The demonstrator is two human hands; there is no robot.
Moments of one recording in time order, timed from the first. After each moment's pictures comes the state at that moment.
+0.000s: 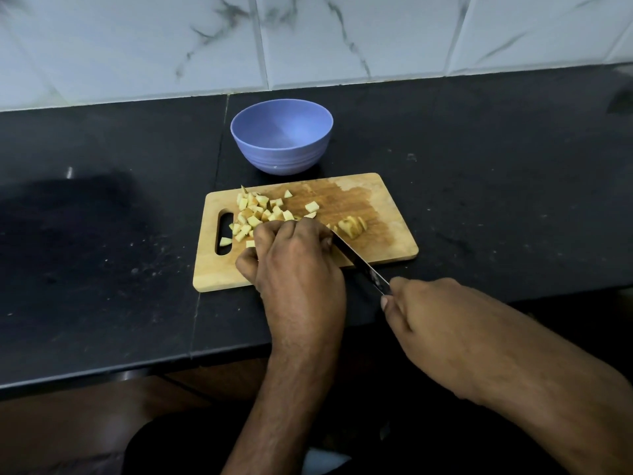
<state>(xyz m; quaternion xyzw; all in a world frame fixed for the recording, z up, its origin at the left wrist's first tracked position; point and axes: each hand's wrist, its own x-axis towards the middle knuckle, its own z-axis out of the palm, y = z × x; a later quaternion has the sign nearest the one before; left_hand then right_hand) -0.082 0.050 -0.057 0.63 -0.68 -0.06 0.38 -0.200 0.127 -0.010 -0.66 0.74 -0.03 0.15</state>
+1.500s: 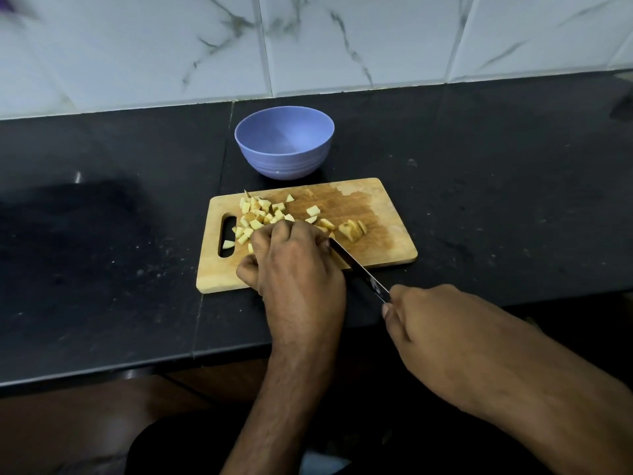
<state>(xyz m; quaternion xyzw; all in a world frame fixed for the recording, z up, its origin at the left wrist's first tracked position) -0.082 0.050 -0.054 0.65 -0.67 -0.08 0.35 -0.211 0.132 -0.042 -0.66 0.75 -0.05 0.09</state>
